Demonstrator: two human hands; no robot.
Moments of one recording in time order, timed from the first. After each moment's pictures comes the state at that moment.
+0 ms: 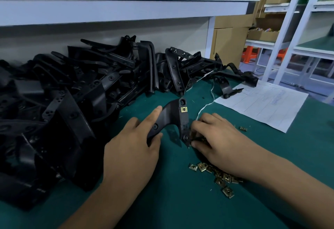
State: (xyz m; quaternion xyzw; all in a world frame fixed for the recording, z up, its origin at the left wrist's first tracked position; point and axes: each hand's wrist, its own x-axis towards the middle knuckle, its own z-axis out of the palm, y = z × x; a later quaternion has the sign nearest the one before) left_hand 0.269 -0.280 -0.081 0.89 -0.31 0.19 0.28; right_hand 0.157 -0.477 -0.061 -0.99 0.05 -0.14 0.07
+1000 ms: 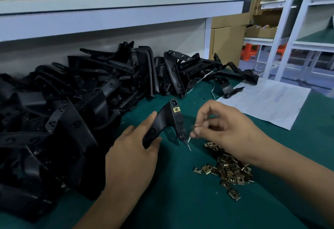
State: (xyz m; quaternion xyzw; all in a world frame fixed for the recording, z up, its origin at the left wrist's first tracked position) left_hand 0.279 -0.277 -0.088 0.87 -0.29 0.15 0.36; right_hand 0.155 -0.481 -0.047 -0.83 0.06 -0.20 0.51
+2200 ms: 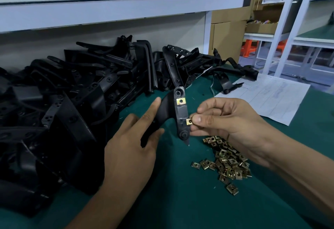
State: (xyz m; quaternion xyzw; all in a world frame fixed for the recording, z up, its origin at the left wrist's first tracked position) left_hand 0.273 -0.274 -0.083 0.81 -0.37 0.23 0.39; right_hand 0.150 -0.470 -0.029 -0.63 0.09 -0.16 0.75
